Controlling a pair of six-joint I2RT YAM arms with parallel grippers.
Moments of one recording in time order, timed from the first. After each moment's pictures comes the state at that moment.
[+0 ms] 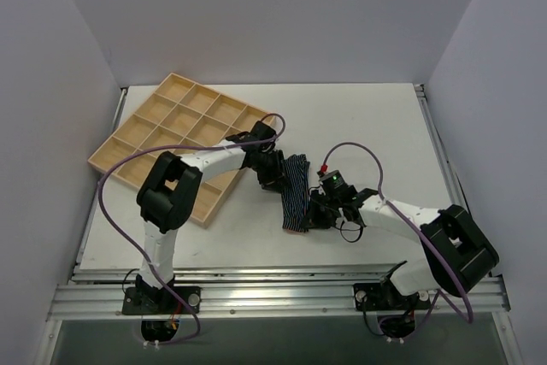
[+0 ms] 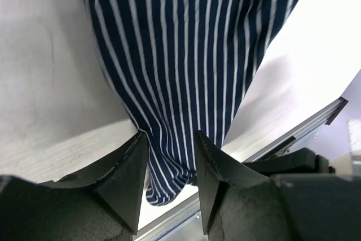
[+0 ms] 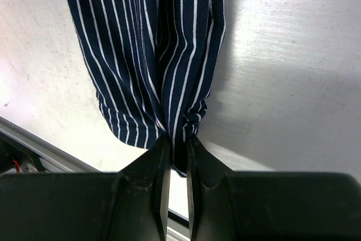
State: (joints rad) left arm -0.64 2.04 1.42 -0.48 0.38 -0.84; right arm 0.61 1.39 0.56 -0.18 -0.24 0.75
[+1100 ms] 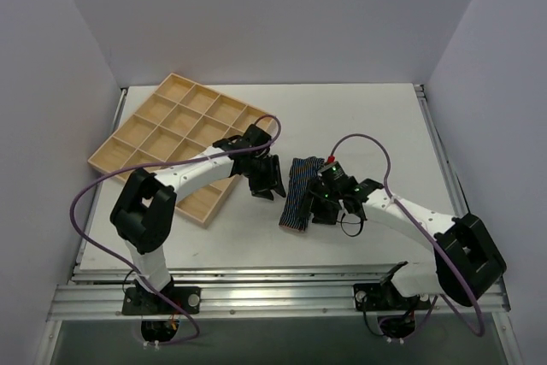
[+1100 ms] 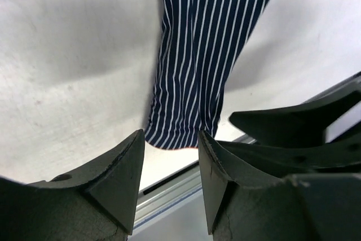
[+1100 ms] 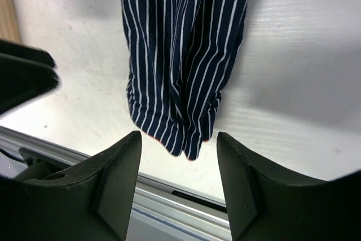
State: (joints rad) left arm -0.67 1.84 1.35 -0.61 0.31 -0.78; right arm 0.62 1.34 0.68 -0.36 -0.16 0.90
